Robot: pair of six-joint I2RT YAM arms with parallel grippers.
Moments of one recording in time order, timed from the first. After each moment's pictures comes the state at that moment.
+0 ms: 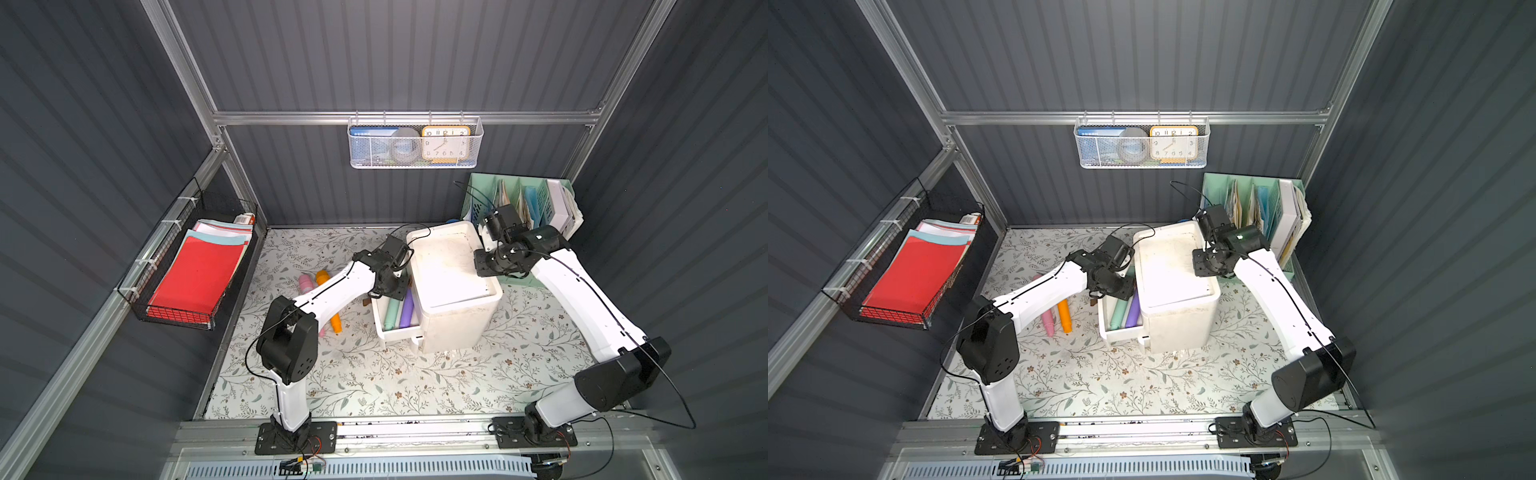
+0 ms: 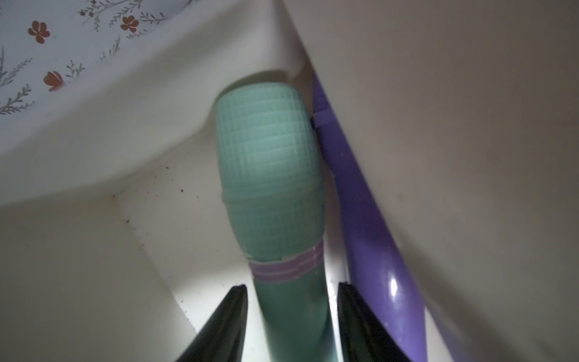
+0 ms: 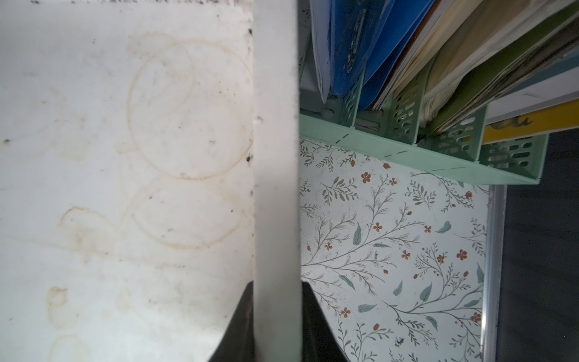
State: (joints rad) left arm -0.60 1.88 1.57 -0.81 -0.01 -0.23; right arm 0.37 1.56 1.69 -1.20 0.13 0.24
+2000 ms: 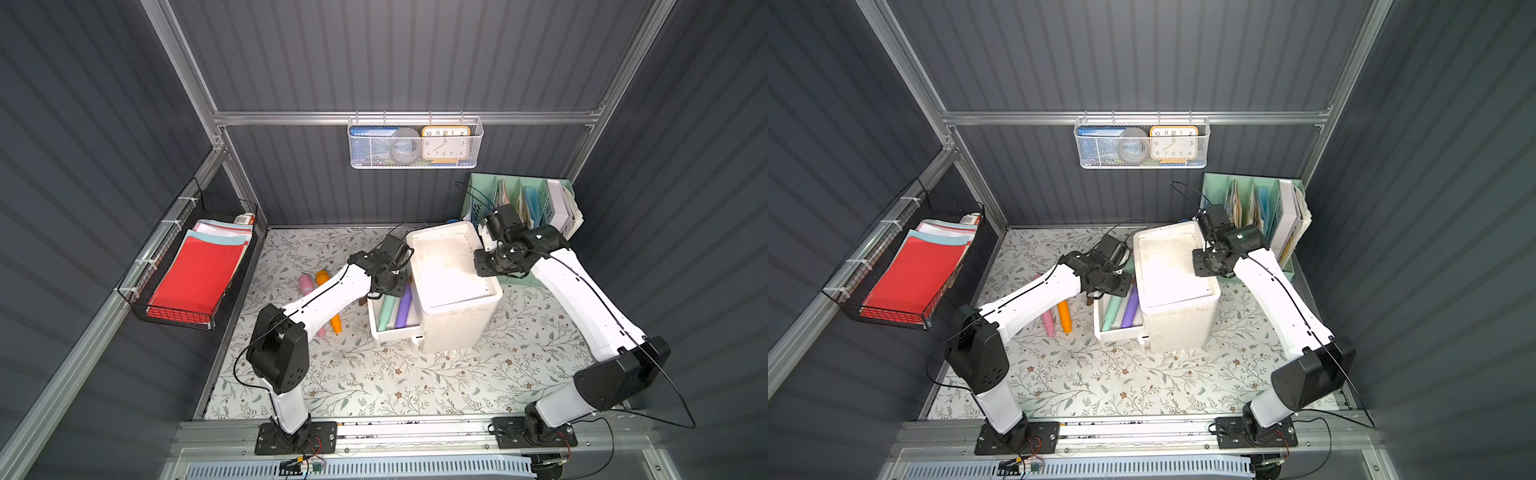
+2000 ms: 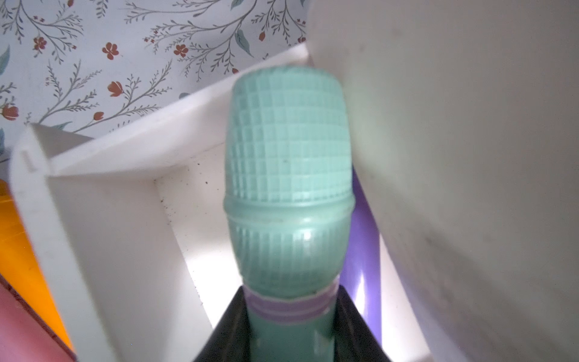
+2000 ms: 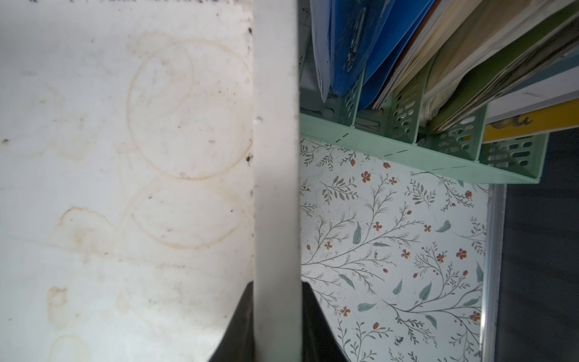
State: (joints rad) left arm -0.62 1.78 1.55 -0.80 -0.08 -0.32; right arm 0.37 1.56 1.70 -1.21 0.13 0.24
